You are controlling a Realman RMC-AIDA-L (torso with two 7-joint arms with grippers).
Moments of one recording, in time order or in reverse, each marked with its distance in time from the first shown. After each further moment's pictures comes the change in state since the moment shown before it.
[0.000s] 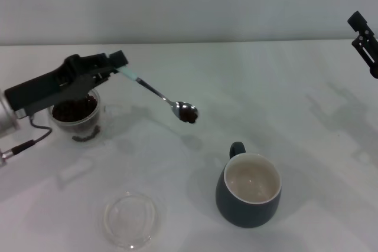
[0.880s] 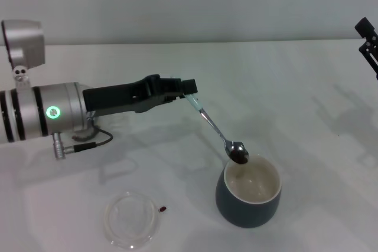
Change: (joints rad) left arm -0.160 -0.060 0.067 -0.015 0.183 -0.080 -0.047; right arm -0.020 -0.003 0.002 0.014 0.009 -0.006 0.010
